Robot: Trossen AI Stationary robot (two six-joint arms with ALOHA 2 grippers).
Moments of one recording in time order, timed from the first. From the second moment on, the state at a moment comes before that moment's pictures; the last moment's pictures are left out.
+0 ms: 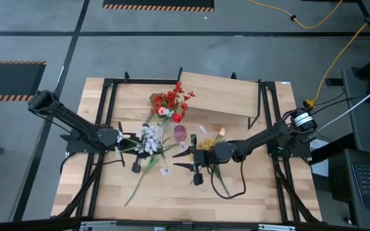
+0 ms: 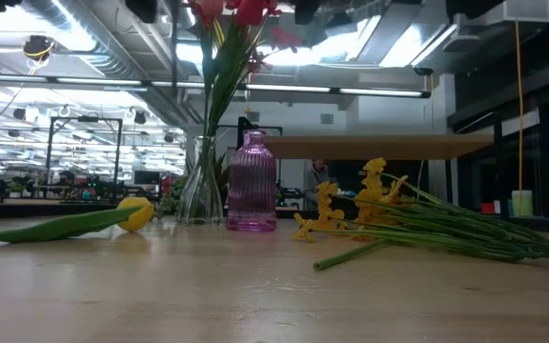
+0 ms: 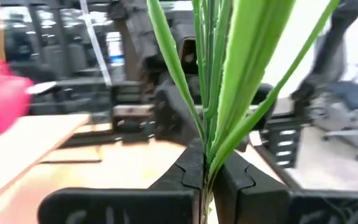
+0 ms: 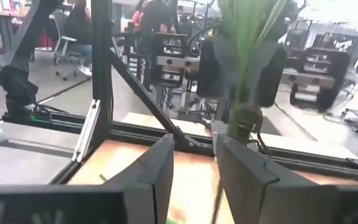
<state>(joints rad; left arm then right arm) -0.42 1.03 0.48 0.58 -0.31 0.03 0.34 1.77 0.99 0.80 0.23 -0.11</state>
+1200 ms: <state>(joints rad) -0.02 0.77 0.19 0.86 -0.33 0.22 0.34 1.78 0.99 0.71 0.25 -0.14</state>
